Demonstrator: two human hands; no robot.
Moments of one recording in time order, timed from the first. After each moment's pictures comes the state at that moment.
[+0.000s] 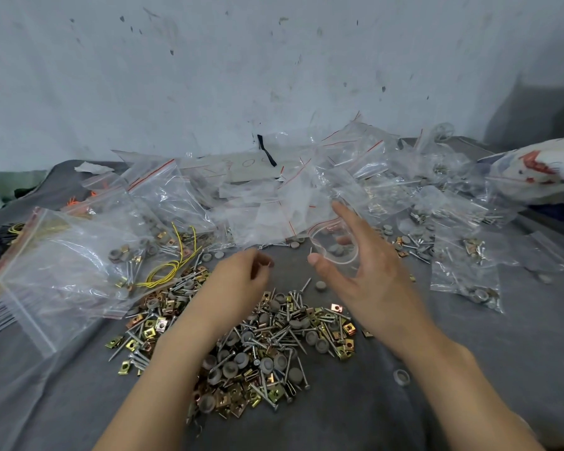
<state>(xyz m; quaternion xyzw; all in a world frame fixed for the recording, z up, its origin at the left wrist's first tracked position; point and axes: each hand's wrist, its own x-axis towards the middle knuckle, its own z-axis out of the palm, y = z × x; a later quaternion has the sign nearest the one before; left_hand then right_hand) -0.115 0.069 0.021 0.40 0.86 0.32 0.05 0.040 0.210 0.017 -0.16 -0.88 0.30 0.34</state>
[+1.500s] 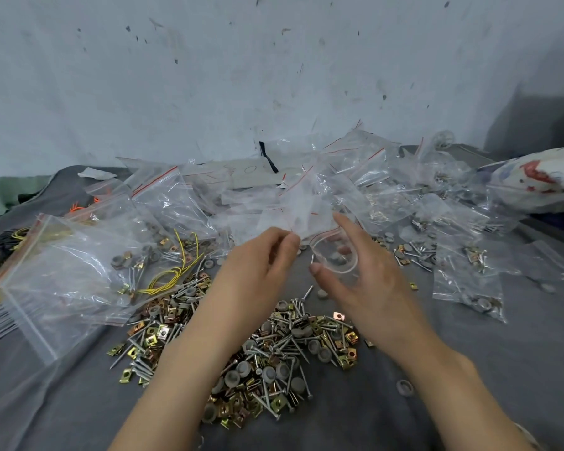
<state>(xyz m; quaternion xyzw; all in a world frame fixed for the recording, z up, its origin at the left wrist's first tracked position) -0.082 0.072 0.057 0.44 0.79 0.42 0.00 0.036 0.211 0.016 -0.17 -0.88 0.28 0.34</state>
